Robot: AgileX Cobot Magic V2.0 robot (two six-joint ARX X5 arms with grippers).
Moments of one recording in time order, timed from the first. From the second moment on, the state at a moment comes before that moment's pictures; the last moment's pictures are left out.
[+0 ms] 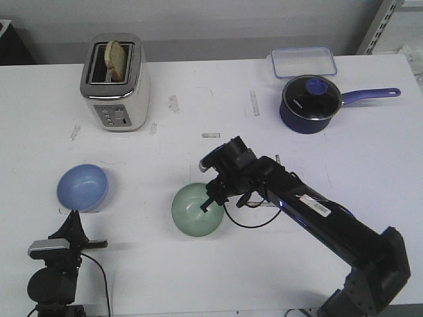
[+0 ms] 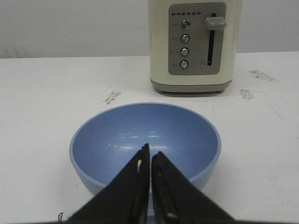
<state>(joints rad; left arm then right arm) 0.00 0.01 0.03 0.06 -0.07 0.04 0.63 1.68 1.35 -0.76 -0.30 0.00</state>
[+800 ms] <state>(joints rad) 0.00 0.01 0.03 0.06 -0.07 0.04 0.63 1.75 1.35 -0.77 -0.26 -0.05</state>
